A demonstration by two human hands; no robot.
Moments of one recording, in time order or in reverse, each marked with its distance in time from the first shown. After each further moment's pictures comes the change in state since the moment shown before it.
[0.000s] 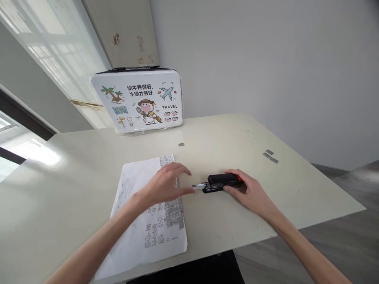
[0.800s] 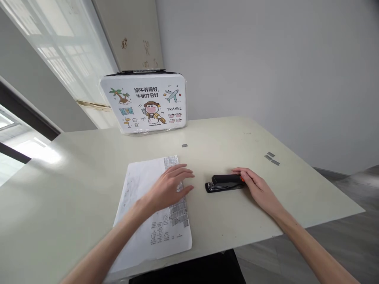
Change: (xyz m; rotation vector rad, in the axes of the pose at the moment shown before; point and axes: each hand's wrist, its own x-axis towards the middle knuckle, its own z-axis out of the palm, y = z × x) left_hand -0.023 0.002 0.009 0.012 0.082 0.069; right_hand 0.002 0.004 -0.007 0.163 0.084 0.081
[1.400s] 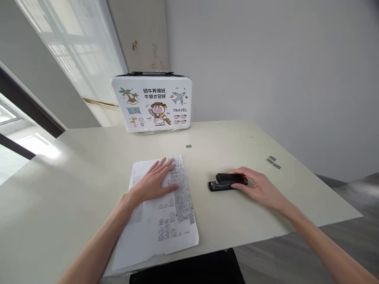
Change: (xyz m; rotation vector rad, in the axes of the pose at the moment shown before) left_hand -0.040 -0.065 -0.019 0.166 -0.186 -0.258; right_hand 0.014 -0.029 -0.014 -0.321 -0.252 -0.252
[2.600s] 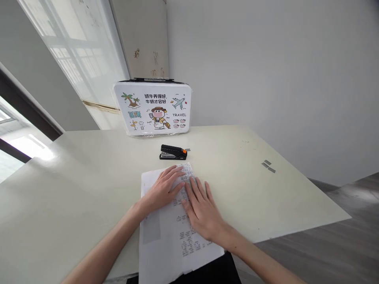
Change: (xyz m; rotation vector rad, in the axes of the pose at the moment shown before) left_hand 0.004 0.044 0.012 -0.674 0.330 0.081; right_hand 0.009 -0.090 0.148 -0.091 -0.028 -0.037
